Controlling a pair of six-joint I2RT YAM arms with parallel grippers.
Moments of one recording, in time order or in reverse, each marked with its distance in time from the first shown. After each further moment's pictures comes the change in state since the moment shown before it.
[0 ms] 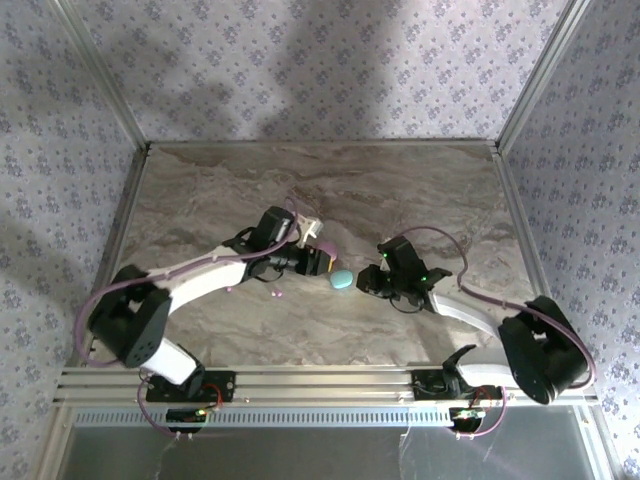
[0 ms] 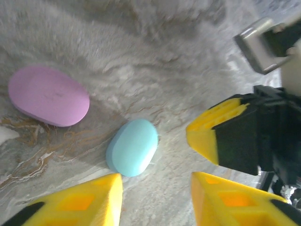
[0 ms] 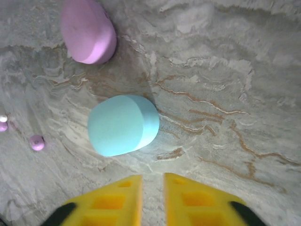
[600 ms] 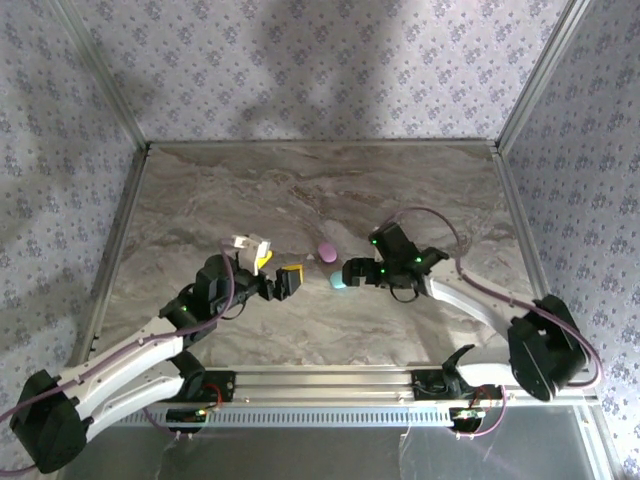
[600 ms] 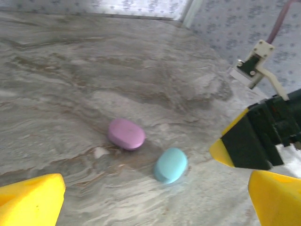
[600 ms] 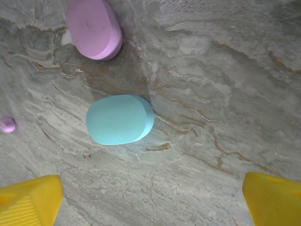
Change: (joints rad) left arm -0.046 -0.663 -0.458 0.198 -0.409 0.036; right arm 0.063 0.066 0.251 -0.342 0.142 -0.211
